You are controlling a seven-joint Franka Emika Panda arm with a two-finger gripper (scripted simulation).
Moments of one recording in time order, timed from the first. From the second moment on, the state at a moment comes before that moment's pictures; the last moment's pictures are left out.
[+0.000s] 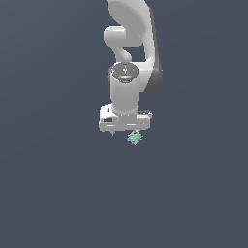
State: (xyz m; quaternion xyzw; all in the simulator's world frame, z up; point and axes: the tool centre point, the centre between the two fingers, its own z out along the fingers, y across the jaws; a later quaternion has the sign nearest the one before) arm -0.012 0.003 0.153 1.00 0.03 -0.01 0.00
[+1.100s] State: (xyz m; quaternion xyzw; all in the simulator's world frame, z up) arm -0.018 -0.024 0.144 1.00 0.01 -0.02 0.01
